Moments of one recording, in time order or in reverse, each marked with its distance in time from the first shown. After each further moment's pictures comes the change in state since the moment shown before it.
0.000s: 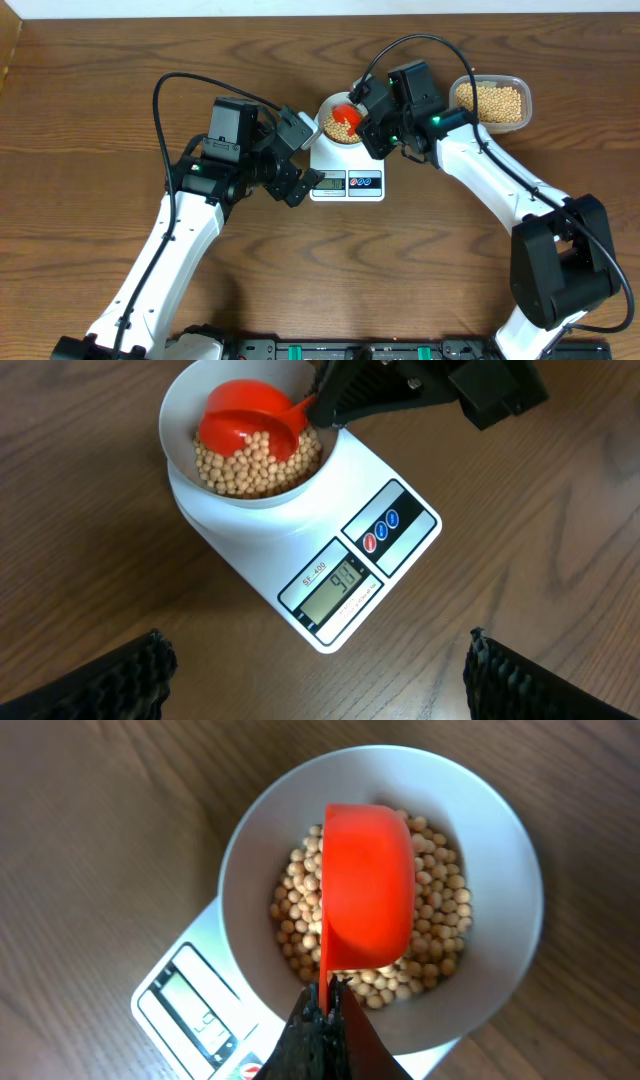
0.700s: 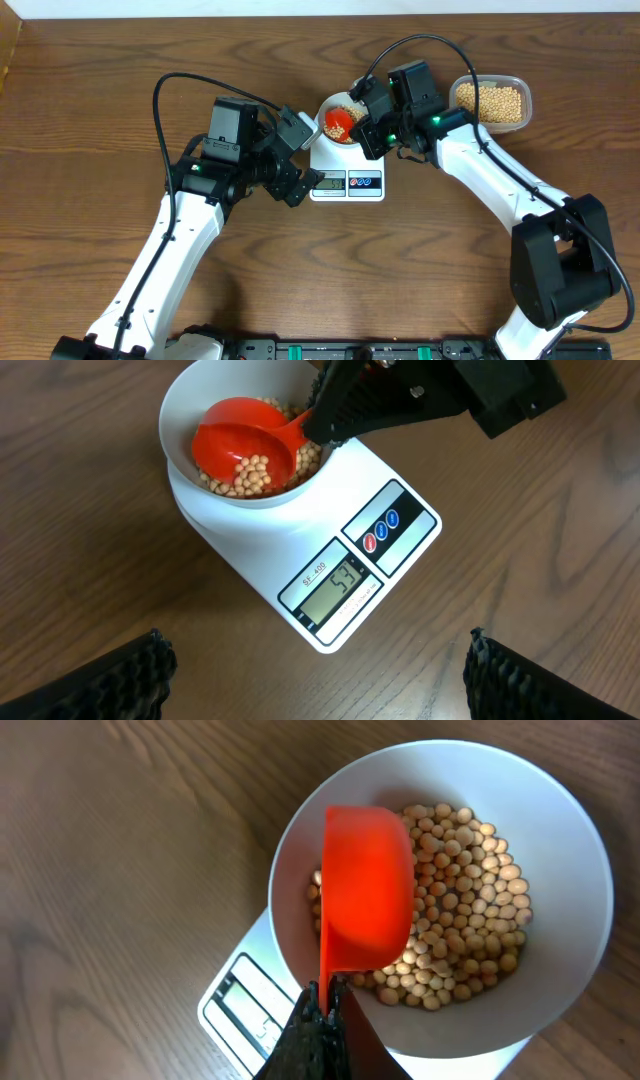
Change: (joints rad) left arm 0.000 0.000 0.000 0.000 0.000 0.000; right arm -0.007 0.000 0.000 0.003 -0.099 0.145
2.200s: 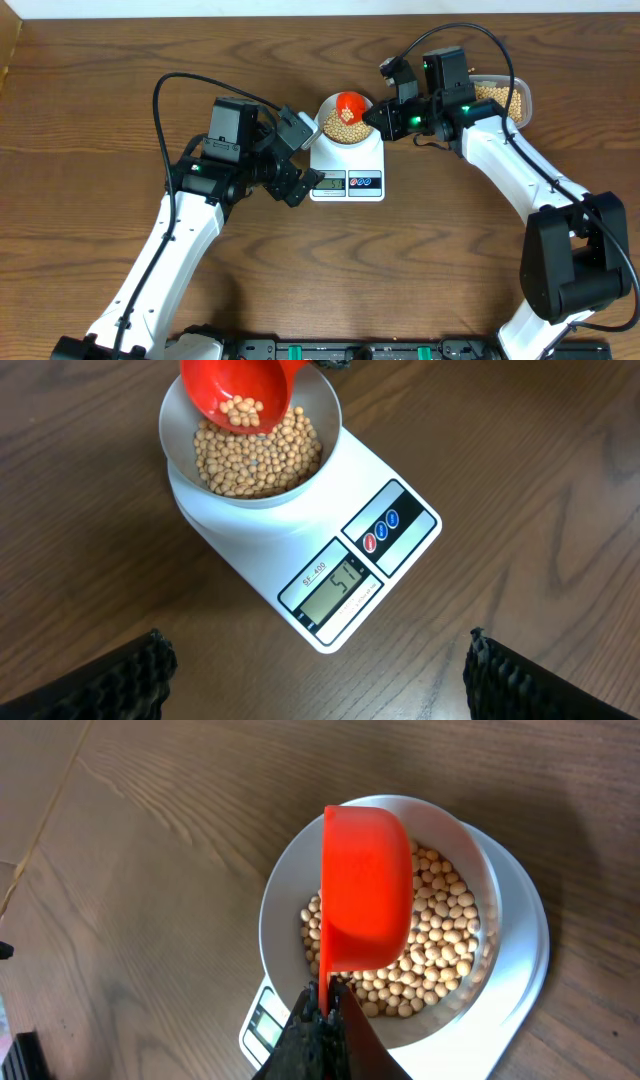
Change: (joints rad) left arm 0.000 0.000 0.000 0.000 0.000 0.000; right arm -0.121 0.000 0.000 0.071 -0.176 0.166
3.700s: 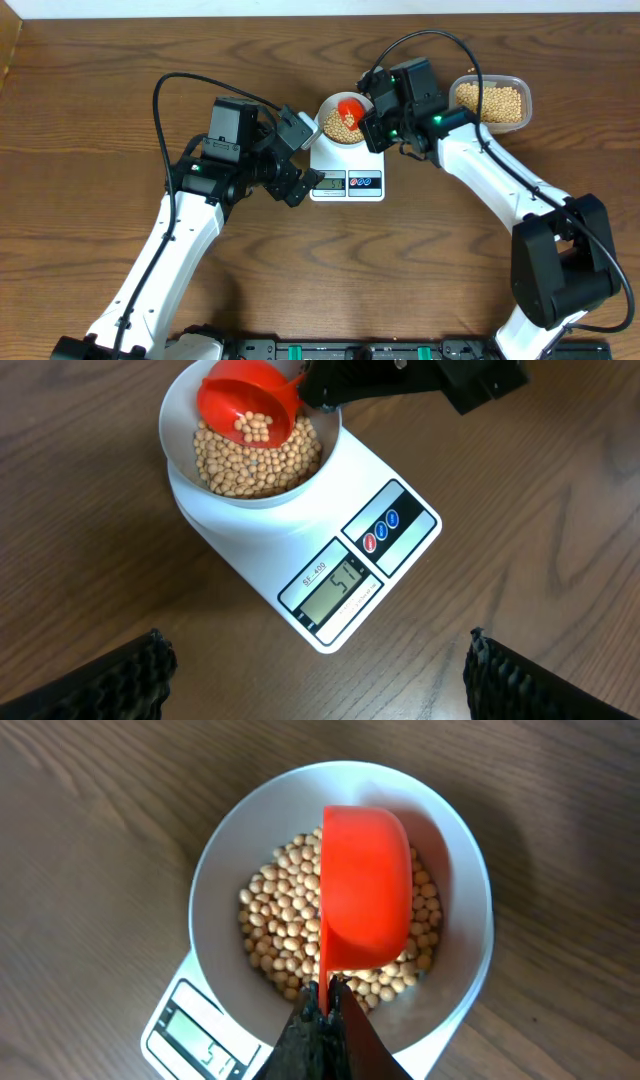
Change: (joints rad) left arm 0.000 0.000 0.000 0.000 0.000 0.000; right arm 0.123 0.000 0.000 -0.042 0.323 -0.138
